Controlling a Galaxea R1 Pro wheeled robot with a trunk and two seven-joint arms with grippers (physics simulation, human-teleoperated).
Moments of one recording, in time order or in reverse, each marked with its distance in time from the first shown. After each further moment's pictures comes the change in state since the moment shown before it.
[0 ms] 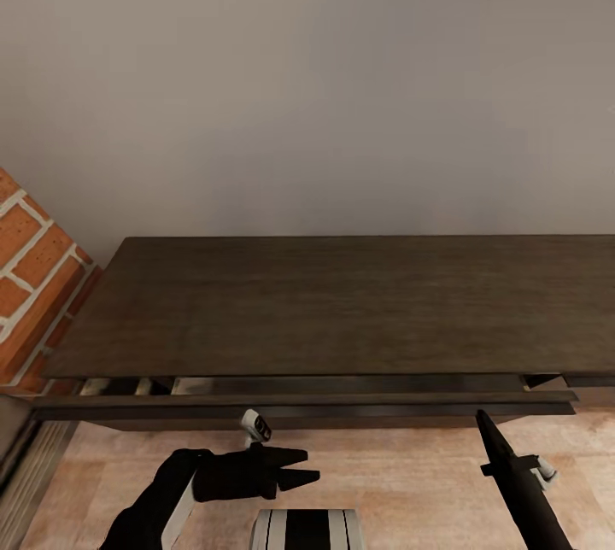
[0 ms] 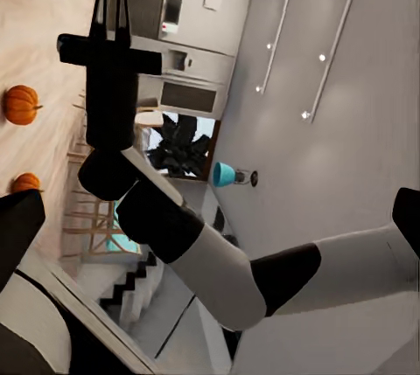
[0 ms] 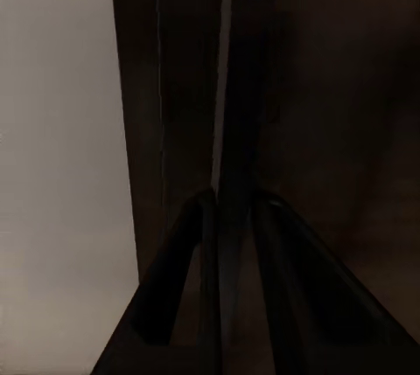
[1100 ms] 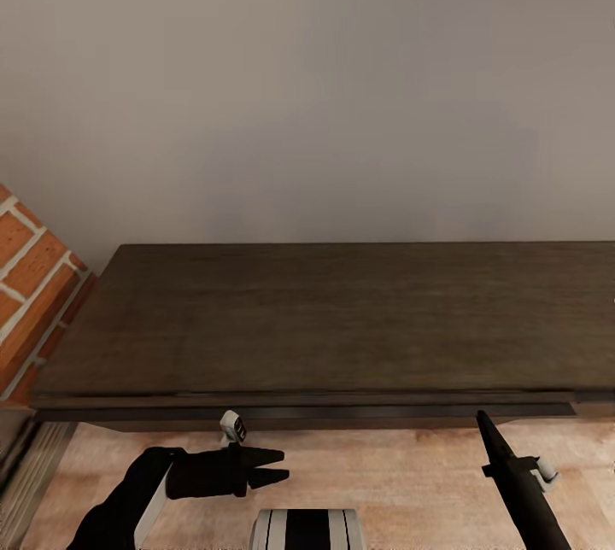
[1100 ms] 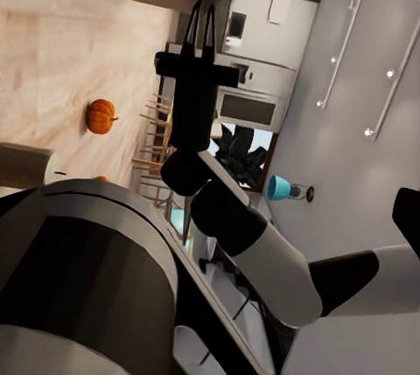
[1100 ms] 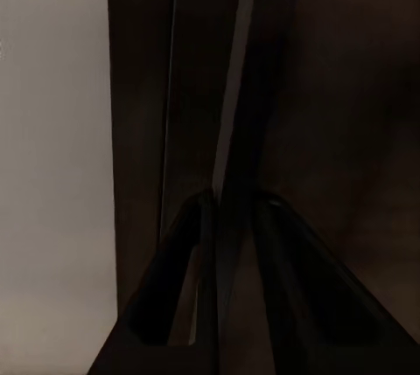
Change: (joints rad) left arm -0.011 0.085 0.058 0.018 -0.066 -0.007 0.035; right arm 0.010 0.003 0.007 -0.014 0.033 -0.073 0.000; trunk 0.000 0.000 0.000
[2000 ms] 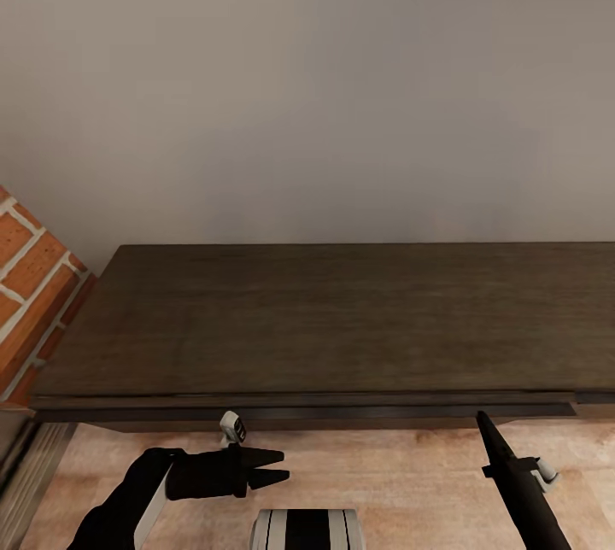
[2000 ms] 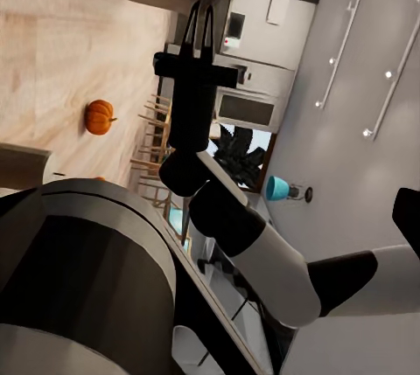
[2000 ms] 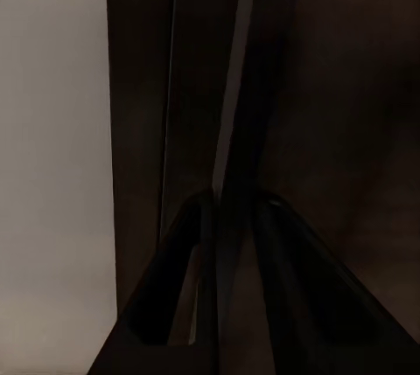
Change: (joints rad) left arm 0.003 0.000 0.000 -0.001 0.004 0.000 0.000; right arm 0.001 -0.001 0.001 0.001 0.000 0.001 0.003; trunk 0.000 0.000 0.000
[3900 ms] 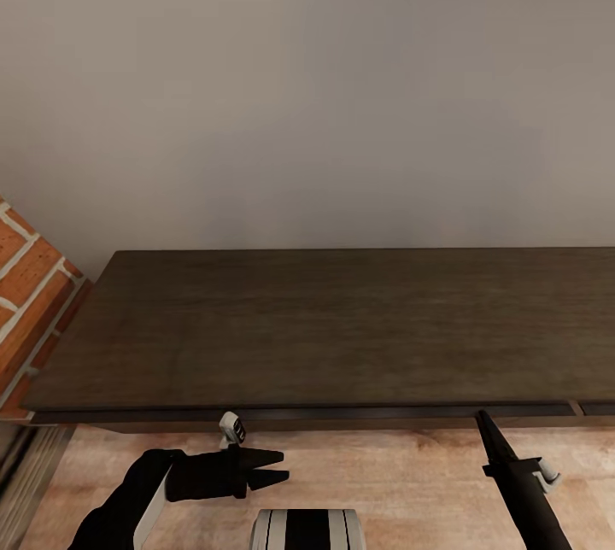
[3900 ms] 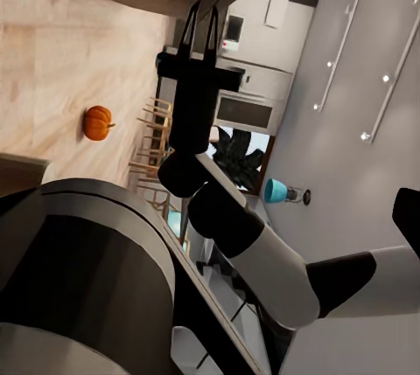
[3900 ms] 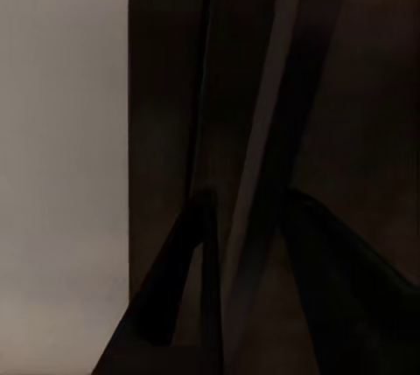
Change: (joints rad) left arm 0.004 0.000 0.002 -0.001 0.005 -0.001 0.001; right arm 0.001 0.000 0.000 0.000 0.007 -0.005 0.038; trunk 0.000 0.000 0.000
